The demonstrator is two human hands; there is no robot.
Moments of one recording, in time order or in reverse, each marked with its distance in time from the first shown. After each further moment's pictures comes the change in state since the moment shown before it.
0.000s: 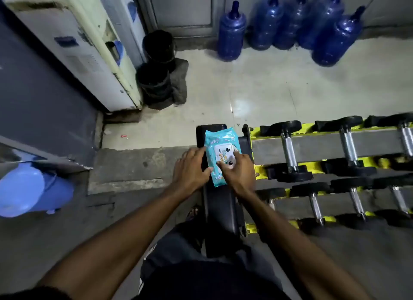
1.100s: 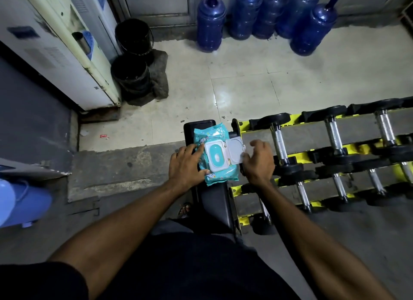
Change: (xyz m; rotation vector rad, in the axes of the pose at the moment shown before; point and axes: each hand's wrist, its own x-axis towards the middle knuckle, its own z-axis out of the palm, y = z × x) left_hand 0.027 -0.015 0.029 0.227 -0.085 0.157; right_hand 0.032 0.040 -0.034 -0.167 0.208 0.106
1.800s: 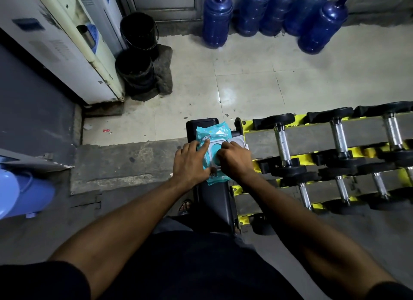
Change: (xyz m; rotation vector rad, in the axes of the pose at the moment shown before) left_hand 0.006 0.012 -0.002 0.035 0.004 -0.022; right_hand 0.006 -0.043 0.018 -0.423 -0.346 -0.681
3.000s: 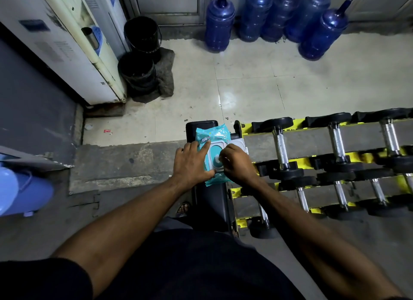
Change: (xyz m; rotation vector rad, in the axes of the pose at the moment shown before) left_hand 0.000 0.008 -0.008 0.075 -0.005 0.001; right_hand -0.012 0.014 0.007 0.430 0.116 0.028
